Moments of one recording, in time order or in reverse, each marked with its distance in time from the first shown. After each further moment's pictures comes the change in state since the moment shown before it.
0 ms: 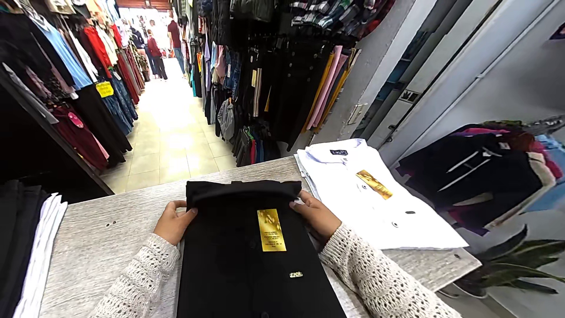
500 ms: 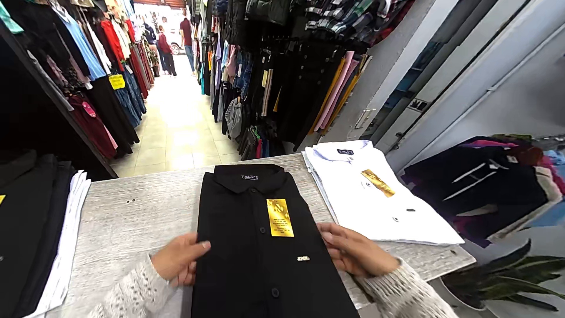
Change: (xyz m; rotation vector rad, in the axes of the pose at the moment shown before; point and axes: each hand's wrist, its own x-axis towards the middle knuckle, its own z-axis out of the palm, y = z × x) left_hand -0.113 0.017 -0.034 -0.161 -0.530 -0.335; right_hand -0.100 0.000 -0.012 0.135 -0.185 0.199
